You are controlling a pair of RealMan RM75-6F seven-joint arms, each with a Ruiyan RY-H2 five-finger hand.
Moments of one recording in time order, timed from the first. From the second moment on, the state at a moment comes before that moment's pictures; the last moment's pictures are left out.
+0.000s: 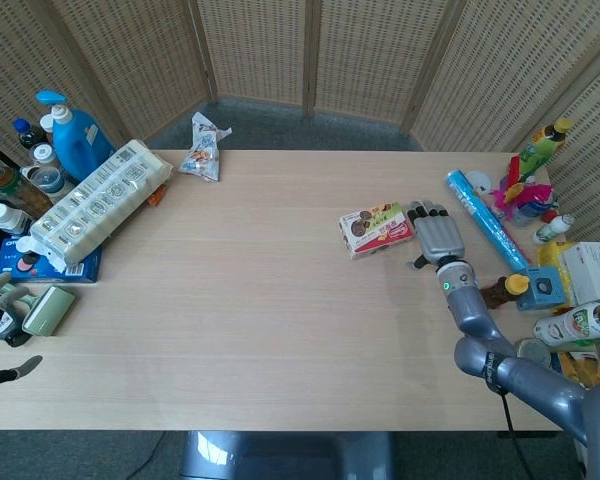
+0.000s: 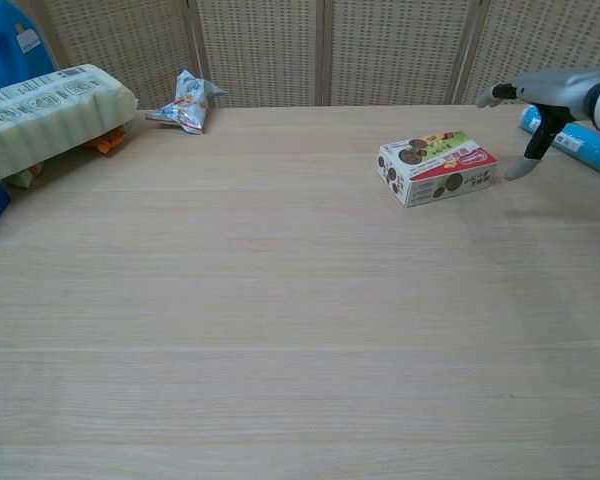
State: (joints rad) left arm -0.06 -0.90 -0.01 -1.84 1.52 1.49 -0.04; right arm 0.83 -1.57 0.28 -1.03 -0.86 0.68 -0.38
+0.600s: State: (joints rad) left arm -0.07 -0.91 -0.01 -1.83 1.51 1.46 -0.03; right arm 0.88 -1.66 0.18 -0.95 -0.80 0.67 -0.54
